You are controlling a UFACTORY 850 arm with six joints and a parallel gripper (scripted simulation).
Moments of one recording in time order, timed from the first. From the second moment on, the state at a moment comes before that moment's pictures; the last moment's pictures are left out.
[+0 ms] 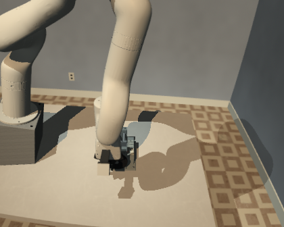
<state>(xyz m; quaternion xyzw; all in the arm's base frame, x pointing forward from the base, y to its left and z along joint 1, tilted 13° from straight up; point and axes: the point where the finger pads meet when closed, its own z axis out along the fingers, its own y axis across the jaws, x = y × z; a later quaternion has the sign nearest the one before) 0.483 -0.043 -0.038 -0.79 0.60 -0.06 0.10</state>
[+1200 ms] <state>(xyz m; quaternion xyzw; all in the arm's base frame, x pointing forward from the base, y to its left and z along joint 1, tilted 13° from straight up) 0.510 -0.036 -0.017 -0.79 0.60 -0.06 0.10</state>
